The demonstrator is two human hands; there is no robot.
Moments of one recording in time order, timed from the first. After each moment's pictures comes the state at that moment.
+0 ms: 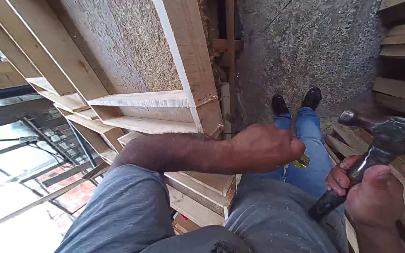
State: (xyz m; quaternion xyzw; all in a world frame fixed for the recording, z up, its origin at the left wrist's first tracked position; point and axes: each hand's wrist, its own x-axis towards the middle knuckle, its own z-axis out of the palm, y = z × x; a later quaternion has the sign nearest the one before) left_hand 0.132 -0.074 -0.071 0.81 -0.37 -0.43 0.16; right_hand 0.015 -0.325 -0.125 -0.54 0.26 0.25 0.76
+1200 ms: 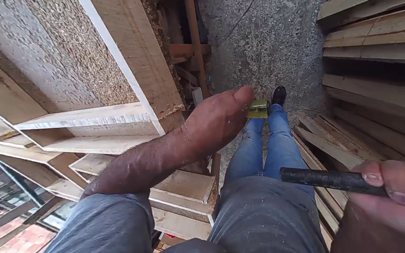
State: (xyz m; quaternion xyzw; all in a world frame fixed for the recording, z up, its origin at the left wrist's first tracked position) left_hand 0.171 -0.053 -0.078 0.91 -0.23 -0.31 0.17; right_hand 0.044 -0.366 -0.085 -0.38 0.27 -0.01 0.88
